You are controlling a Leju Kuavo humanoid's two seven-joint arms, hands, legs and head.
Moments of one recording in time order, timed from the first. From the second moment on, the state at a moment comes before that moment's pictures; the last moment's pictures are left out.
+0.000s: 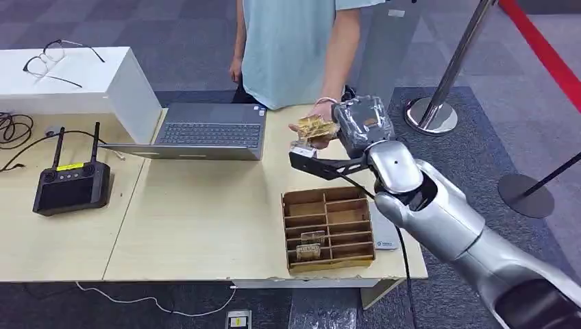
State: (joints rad) left arm -0.11 0.02 -1.16 -0.20 0.64 0.46 0.16; right arm -0.84 -0.38 0.87 -1.47 1.09 0.01 0.57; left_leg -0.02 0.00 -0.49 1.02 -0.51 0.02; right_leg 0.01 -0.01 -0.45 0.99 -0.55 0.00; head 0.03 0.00
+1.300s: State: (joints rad) left arm -0.11 -0.01 -1.17 -0.20 0.68 0.46 0.14; right arm -0.74 -0.62 0.79 -1.81 1.27 0.27 0.64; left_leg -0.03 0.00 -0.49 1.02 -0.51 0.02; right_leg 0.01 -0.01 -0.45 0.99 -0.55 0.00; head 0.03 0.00
